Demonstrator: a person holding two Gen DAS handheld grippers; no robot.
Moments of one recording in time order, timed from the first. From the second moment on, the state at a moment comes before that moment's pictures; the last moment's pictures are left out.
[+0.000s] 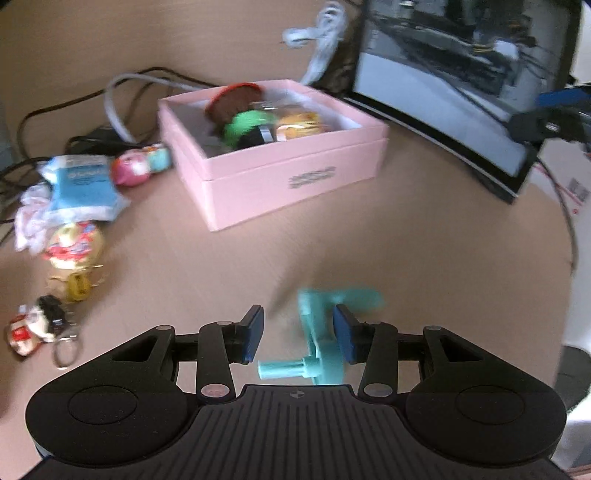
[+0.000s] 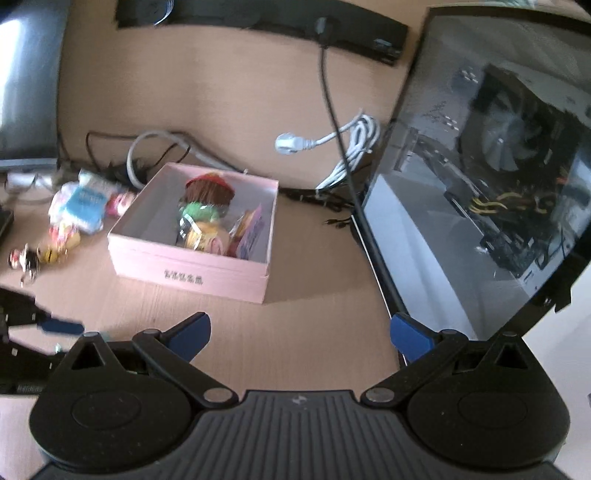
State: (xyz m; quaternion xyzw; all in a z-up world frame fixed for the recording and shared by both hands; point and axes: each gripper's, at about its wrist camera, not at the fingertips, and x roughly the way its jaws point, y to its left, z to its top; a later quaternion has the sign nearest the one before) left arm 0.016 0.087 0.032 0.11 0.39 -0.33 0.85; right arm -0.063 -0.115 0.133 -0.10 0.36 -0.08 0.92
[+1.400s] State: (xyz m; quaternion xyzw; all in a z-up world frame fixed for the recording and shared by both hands) left arm 0.197 0.089 0.078 0.07 0.31 -0.04 0.95; right arm 0.012 -0.097 0.065 -0.04 0.40 0.10 0.91
